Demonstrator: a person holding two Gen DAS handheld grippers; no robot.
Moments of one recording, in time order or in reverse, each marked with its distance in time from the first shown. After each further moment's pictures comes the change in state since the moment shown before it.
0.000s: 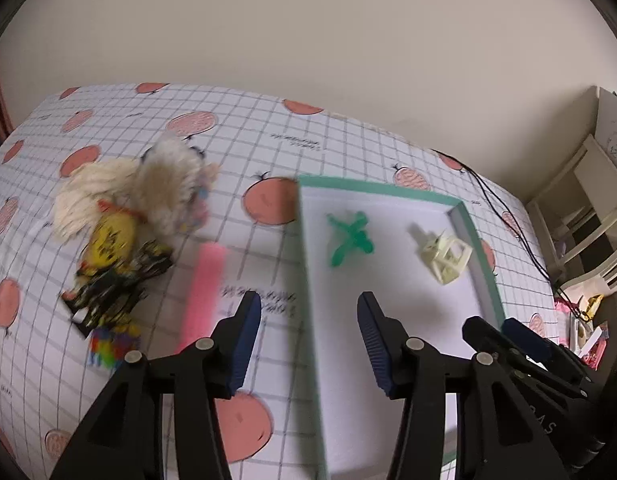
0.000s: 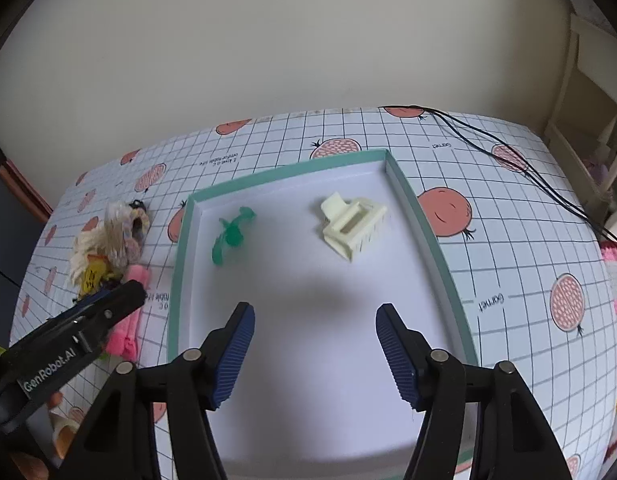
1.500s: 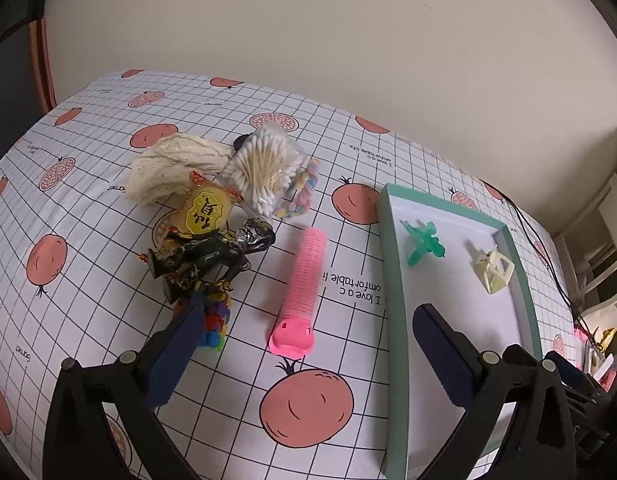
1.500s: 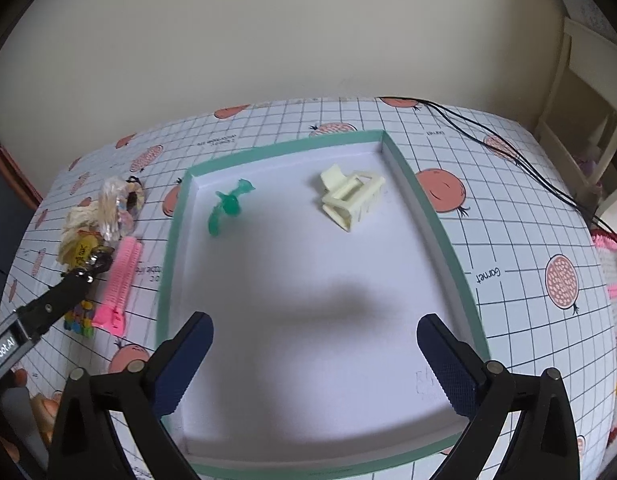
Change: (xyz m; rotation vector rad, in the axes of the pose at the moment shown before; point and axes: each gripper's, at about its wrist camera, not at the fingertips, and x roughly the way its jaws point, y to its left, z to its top) left arm -0.027 0.057 -0.025 -0.124 -0.083 0.093; right arm -0.001 0.006 -0.019 -0.016 -0.001 -0.036
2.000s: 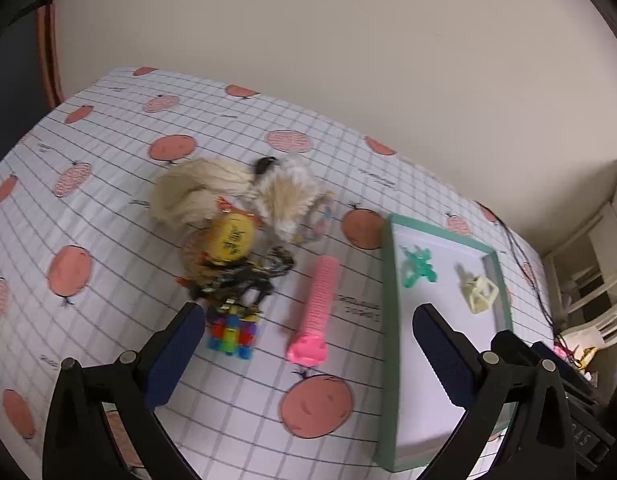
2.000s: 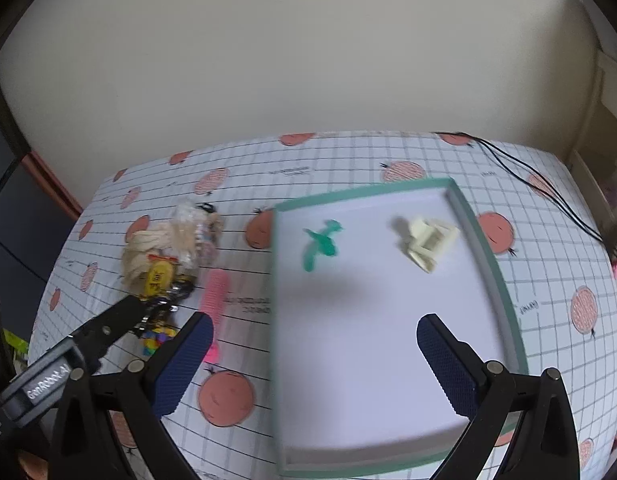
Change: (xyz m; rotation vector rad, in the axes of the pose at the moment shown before) left arm -0.033 0.024 0.033 -0.052 0.030 -0.010; right arm -0.035 0.068 0.036 -0.029 -0.017 0.122
